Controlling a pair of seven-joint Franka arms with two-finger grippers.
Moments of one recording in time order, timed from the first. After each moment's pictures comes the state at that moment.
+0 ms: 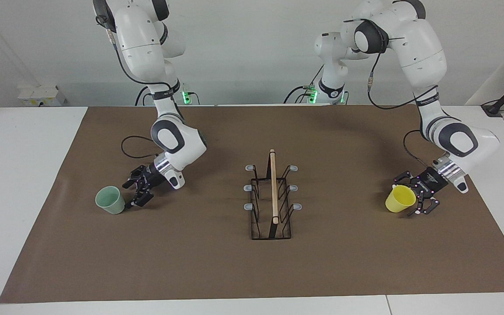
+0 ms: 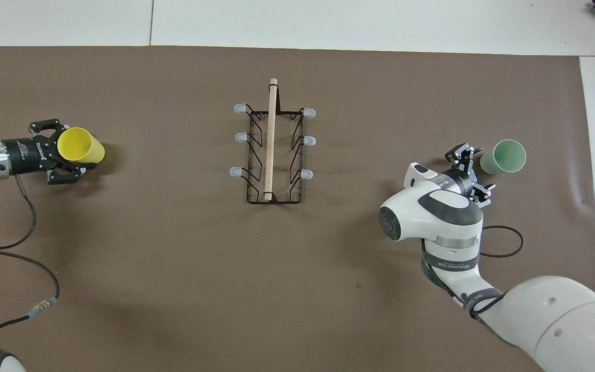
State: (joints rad) left arm -0.17 0.59 0.54 -1.79 -1.25 1.93 -0.86; right arm 0.10 0.40 0.14 -2.12 -1.53 2.01 -0.50
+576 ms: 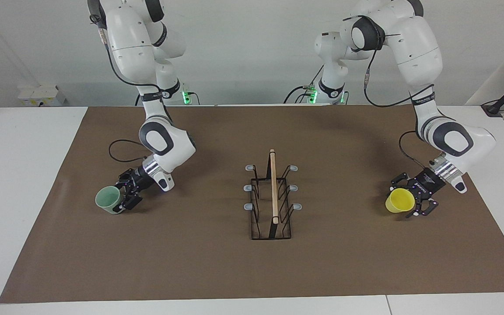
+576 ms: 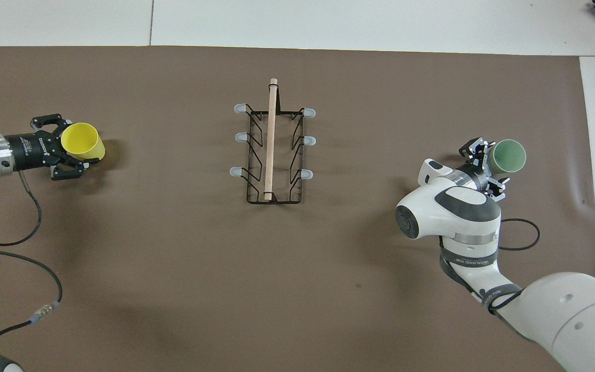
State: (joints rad) left arm -0.20 0.56 0.54 -1.79 -1.26 2.00 -0.86; right arm 0.02 0.40 0.13 -2.13 -1.64 2.06 -0.47
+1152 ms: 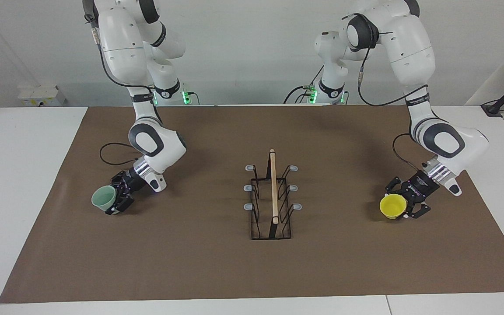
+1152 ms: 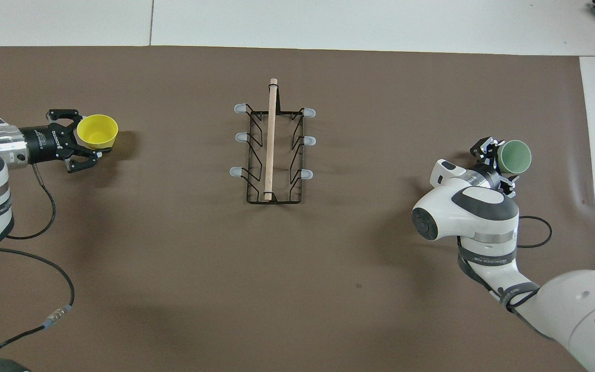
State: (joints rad) left arm -0.26 0.55 0.53 -1.80 -1.24 2.06 -0.86; right arm -0.04 0.40 0.13 -2.14 -1.72 2.13 -0.44
